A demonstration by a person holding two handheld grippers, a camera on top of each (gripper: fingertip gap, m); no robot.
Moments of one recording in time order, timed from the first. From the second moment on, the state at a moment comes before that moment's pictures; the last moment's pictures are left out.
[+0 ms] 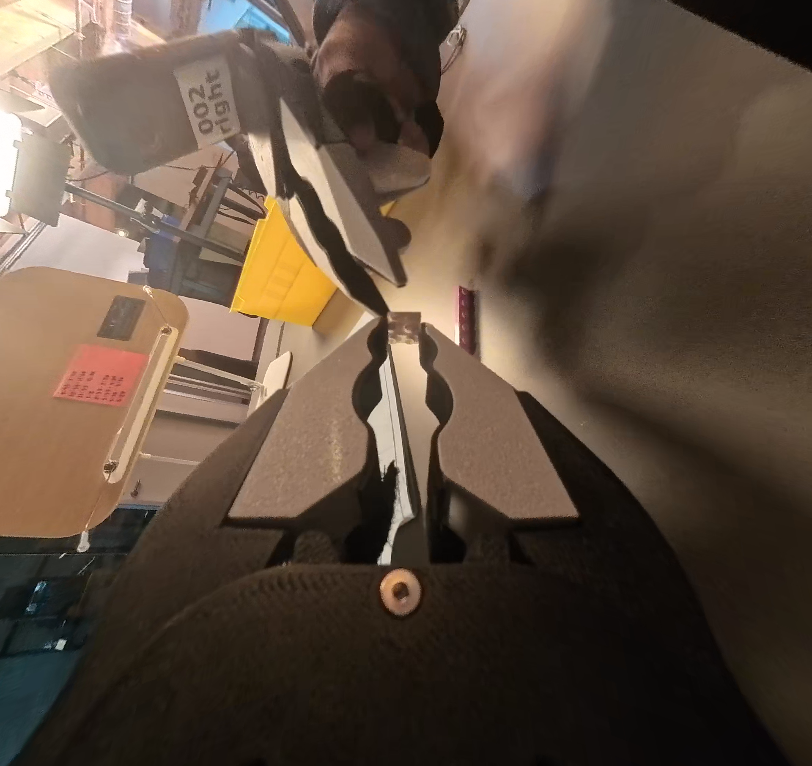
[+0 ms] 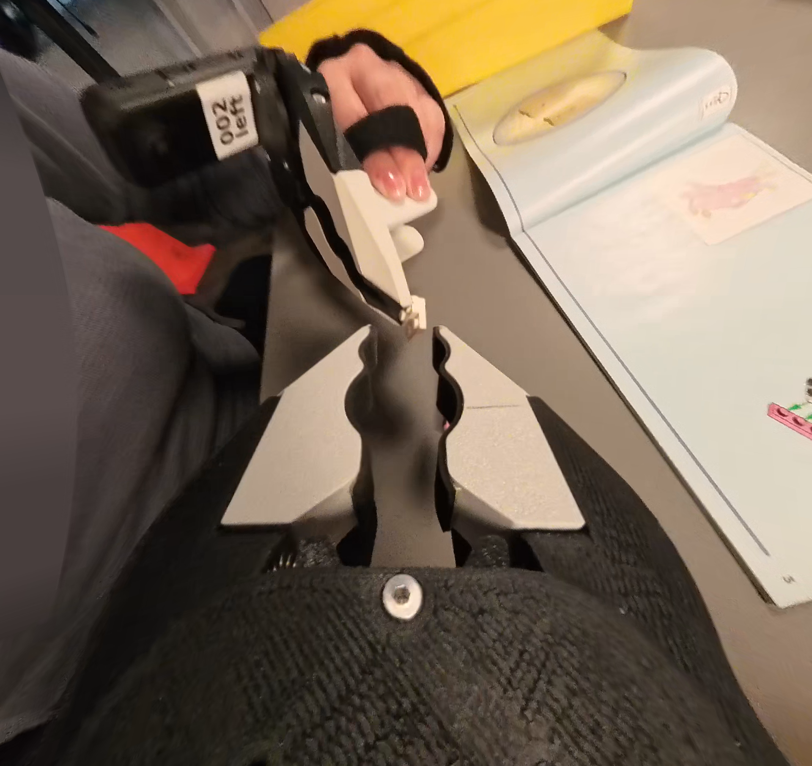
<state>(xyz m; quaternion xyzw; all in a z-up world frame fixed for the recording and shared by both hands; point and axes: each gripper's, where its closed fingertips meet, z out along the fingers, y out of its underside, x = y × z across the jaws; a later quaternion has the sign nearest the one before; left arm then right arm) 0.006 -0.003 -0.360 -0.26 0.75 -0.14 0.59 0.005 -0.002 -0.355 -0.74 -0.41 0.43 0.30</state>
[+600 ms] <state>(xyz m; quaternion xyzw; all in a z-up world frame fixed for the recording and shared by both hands) 0.007 -0.023 -0.363 -0.42 0.73 -0.34 0.43 -0.001 -0.013 -0.380 -0.73 -0.53 0.25 0.35</state>
